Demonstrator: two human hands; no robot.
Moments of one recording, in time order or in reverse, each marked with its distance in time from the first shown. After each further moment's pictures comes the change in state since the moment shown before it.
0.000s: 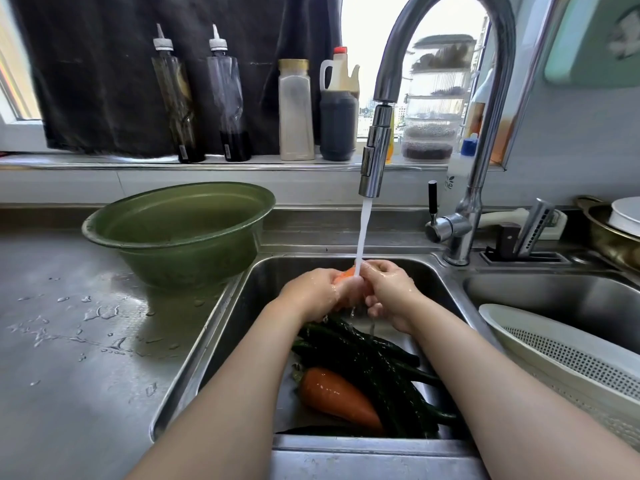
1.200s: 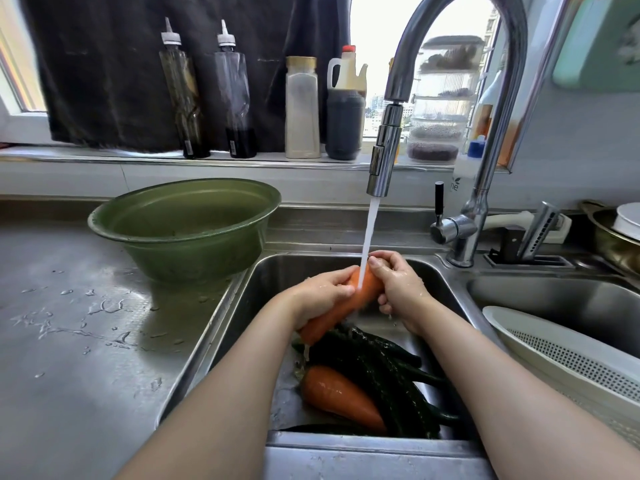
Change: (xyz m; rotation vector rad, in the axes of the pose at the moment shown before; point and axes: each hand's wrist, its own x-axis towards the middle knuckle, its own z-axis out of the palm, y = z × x) left_hand -0.004 -0.006 0.000 -0.413 -0.228 0.088; right_hand 0.007 0.006 -0.011 -0.042 -0.018 -0.171
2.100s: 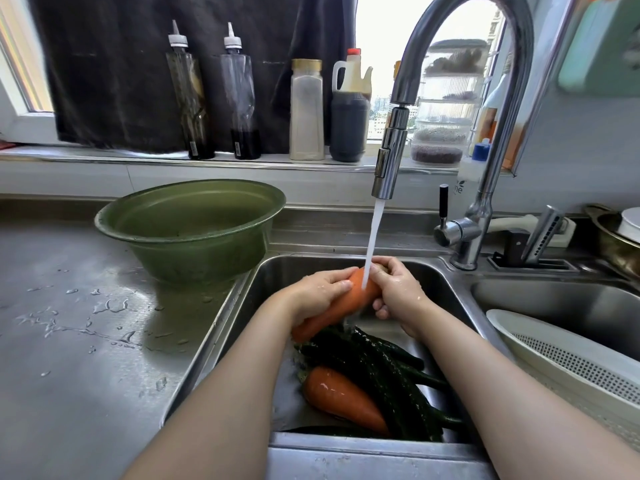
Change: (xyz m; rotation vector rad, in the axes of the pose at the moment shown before) left_hand 0.001 -0.007 -0.013 0.112 0.063 -0.021; right_hand -0.004 -0.002 0.009 -0.006 -0.036 0.007
